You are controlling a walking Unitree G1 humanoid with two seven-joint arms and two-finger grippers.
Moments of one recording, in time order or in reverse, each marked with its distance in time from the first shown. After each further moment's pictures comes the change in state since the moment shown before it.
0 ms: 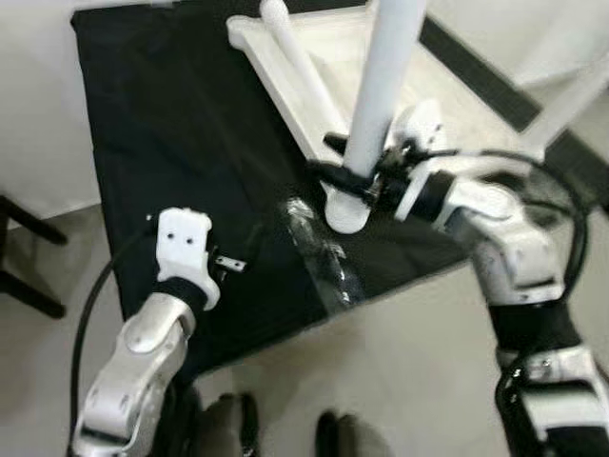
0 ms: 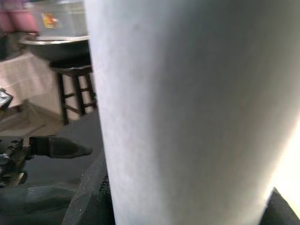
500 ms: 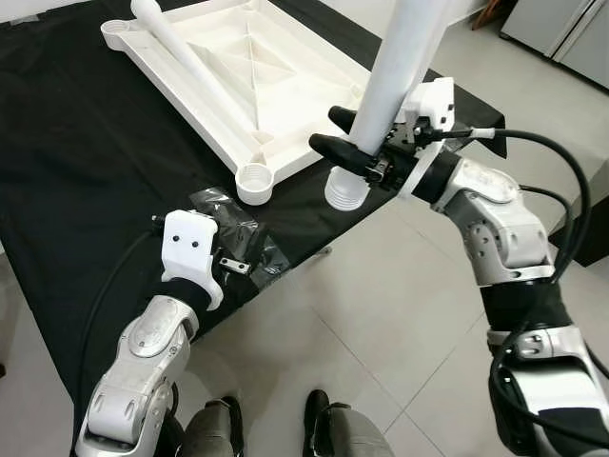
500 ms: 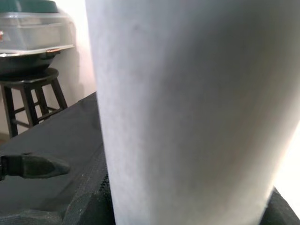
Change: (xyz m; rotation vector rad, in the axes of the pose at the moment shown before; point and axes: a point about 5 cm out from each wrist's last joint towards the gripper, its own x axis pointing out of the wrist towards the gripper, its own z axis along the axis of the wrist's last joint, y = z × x) left arm -0.004 0.004 0.003 0.038 -0.022 0.027; right arm 0.018 -0.008 0.002 -0.026 -0.089 -0.047
